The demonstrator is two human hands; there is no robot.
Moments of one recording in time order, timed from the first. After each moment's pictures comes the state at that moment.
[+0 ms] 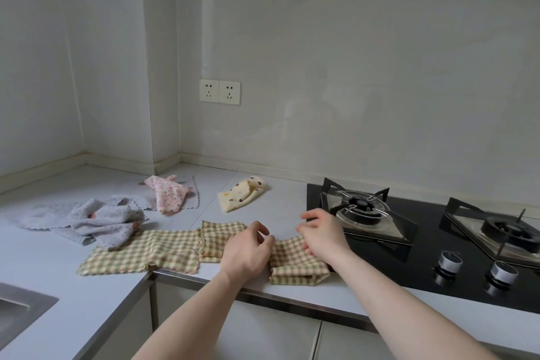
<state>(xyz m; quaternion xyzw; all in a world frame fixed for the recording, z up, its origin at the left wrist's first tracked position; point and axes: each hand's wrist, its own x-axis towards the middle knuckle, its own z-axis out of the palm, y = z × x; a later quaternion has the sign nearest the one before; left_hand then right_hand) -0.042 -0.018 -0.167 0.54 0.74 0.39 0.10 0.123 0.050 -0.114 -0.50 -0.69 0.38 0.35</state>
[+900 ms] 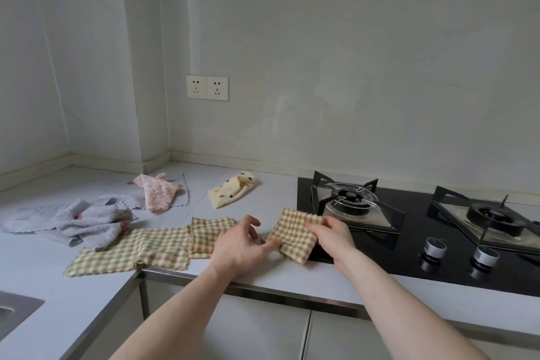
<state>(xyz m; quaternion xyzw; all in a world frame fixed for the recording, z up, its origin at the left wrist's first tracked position) -0.038 -0.020 -0.164 0.57 0.75 0.33 0.08 0.165 0.077 -0.147 -0.51 -0.59 0.48 0.40</state>
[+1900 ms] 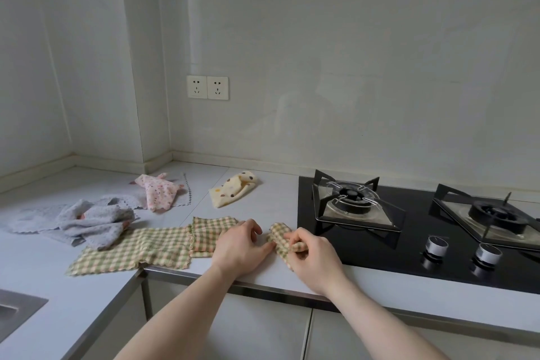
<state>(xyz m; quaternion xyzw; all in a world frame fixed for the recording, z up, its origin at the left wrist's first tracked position) -0.042 -0.012 -0.175 0.58 0.76 0.30 0.01 0.156 0.031 -0.172 -0.38 -0.84 0.18 0.34</state>
